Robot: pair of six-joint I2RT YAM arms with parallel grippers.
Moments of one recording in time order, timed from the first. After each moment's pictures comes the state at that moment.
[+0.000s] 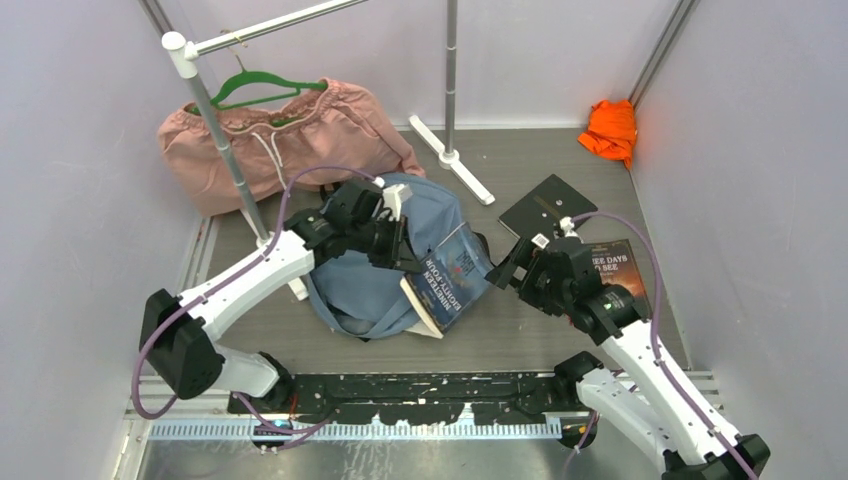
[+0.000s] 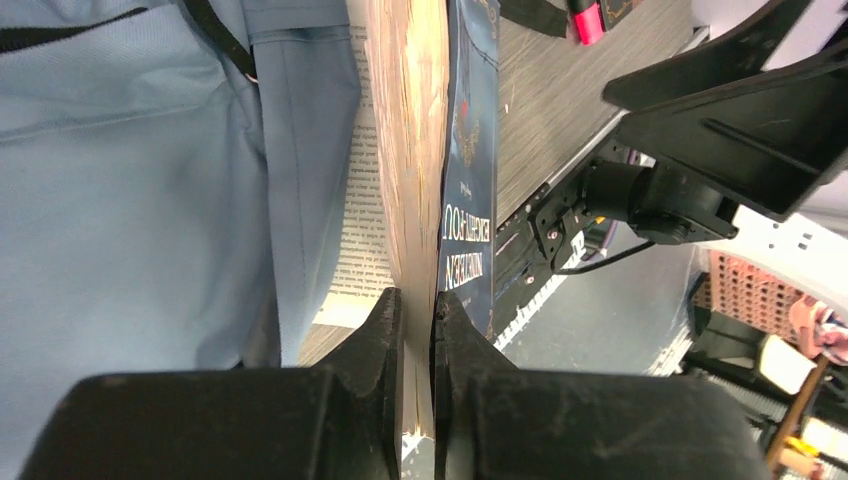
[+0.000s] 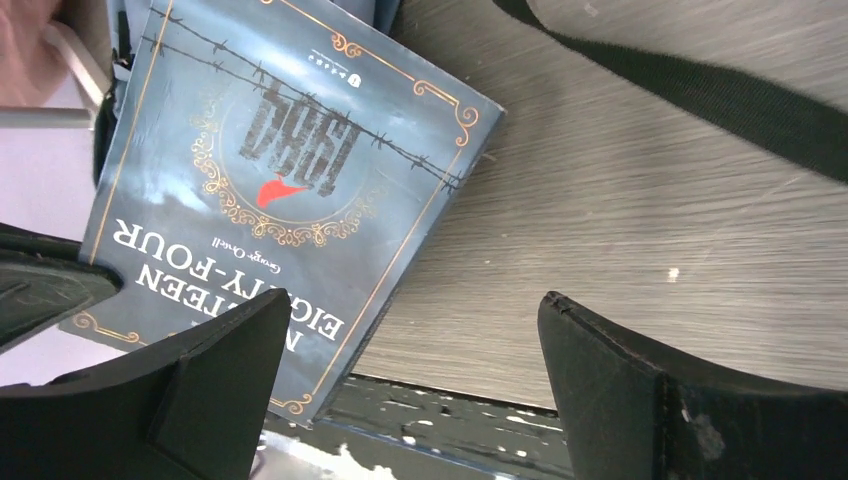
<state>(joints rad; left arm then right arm) -0.71 1.39 1.20 -0.60 0.41 -0.53 0.45 0.70 0.73 -0.78 -0.03 0.86</state>
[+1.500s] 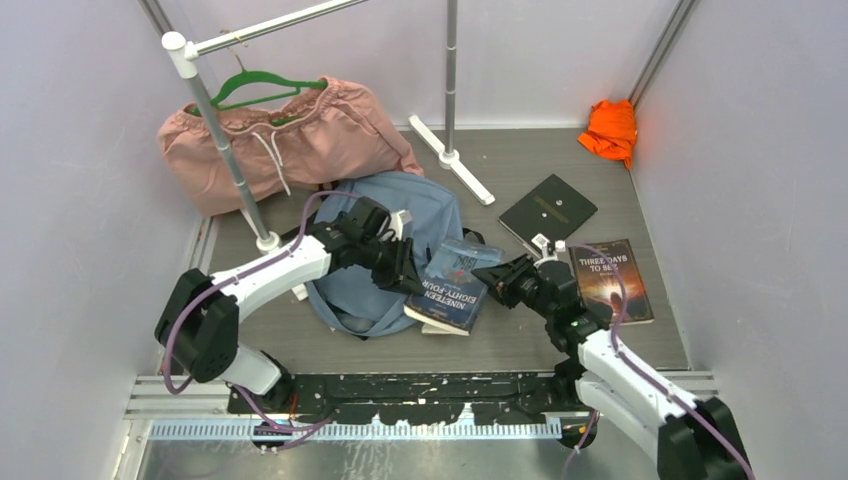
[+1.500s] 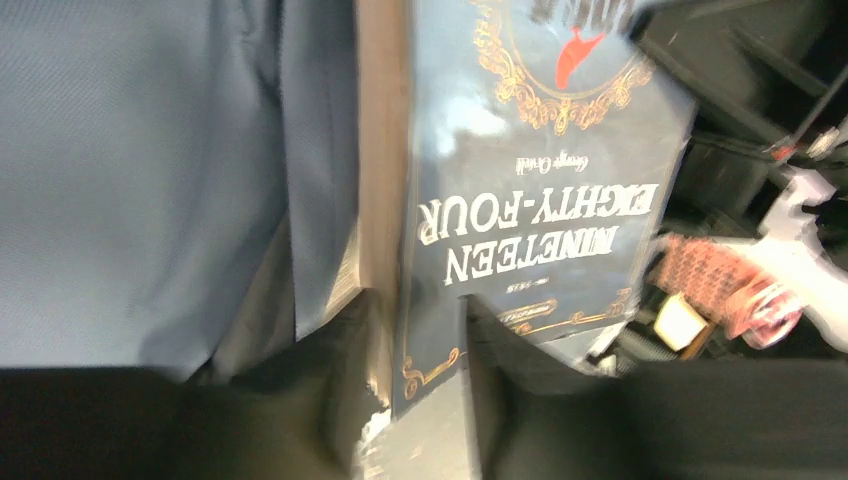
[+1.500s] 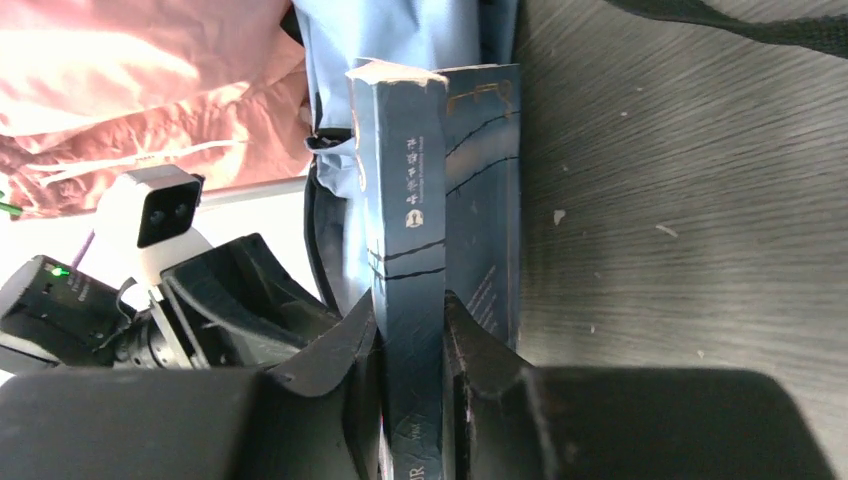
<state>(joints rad) -0.67 1.48 0.99 -0.46 0.54 -0.66 0.42 0.81 0.16 0.28 -0.21 1.41</state>
